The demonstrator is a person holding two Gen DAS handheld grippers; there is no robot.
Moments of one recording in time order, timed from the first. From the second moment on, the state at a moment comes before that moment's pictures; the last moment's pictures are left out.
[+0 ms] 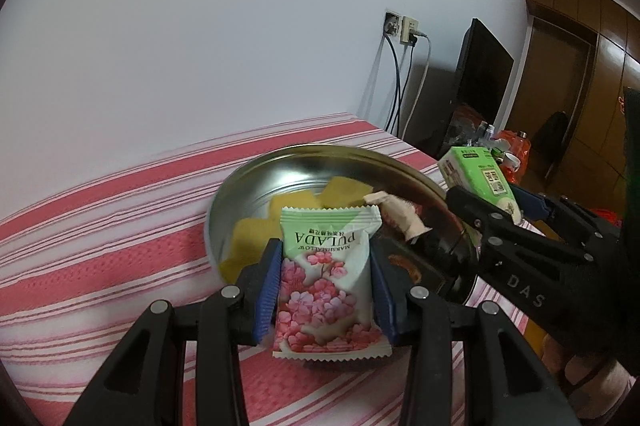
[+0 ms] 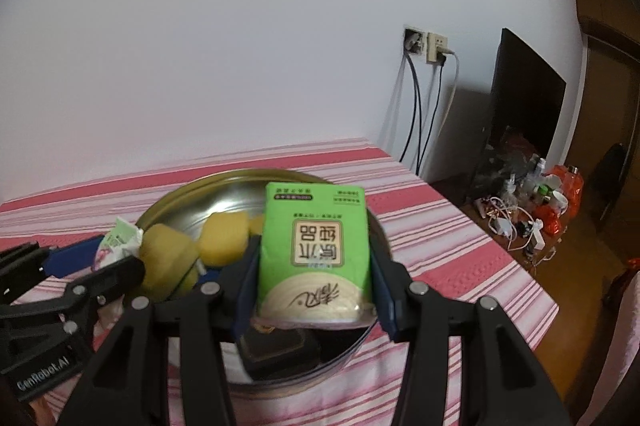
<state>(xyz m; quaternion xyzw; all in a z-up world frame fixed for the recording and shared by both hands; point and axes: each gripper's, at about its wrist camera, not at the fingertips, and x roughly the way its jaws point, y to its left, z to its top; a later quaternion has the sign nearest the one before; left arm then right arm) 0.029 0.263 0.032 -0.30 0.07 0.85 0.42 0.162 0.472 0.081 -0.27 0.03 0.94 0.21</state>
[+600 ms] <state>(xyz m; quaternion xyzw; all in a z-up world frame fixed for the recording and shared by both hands) 0.008 0.316 0.022 -0.32 0.09 0.86 0.40 0.125 0.512 0.081 -0.28 0.02 0.93 0.23</state>
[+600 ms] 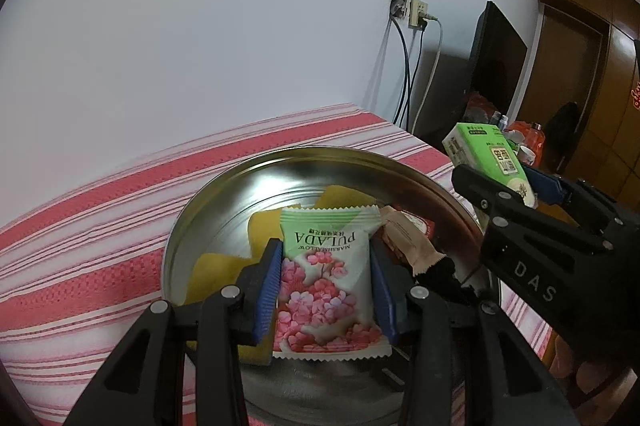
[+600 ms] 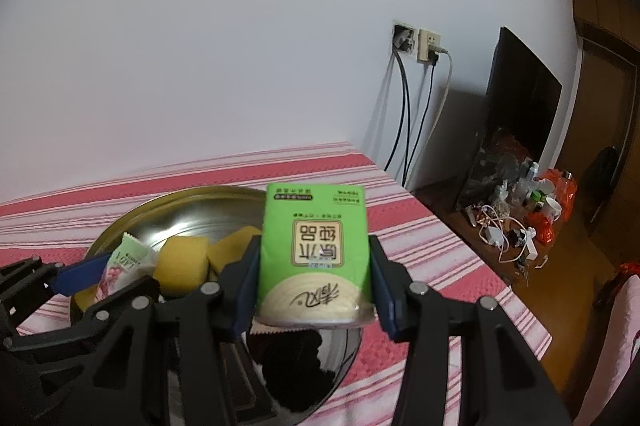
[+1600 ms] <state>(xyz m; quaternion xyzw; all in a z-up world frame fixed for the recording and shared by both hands) -0.029 0.335 0.013 -0.36 0.08 0.86 0.35 0.052 0.535 0.065 -0.33 0.00 0.92 0.20</state>
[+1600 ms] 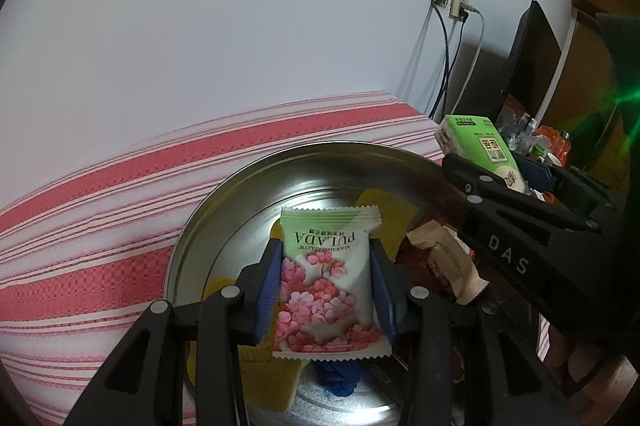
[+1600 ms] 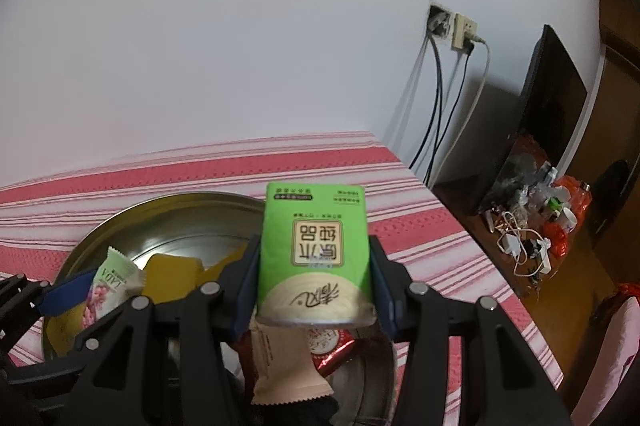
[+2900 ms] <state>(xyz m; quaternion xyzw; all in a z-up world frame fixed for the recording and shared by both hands) -0.020 0.322 0.023 -0.34 0.11 0.89 0.29 0.122 0.553 0.068 -0.31 0.12 0.92 0.23</state>
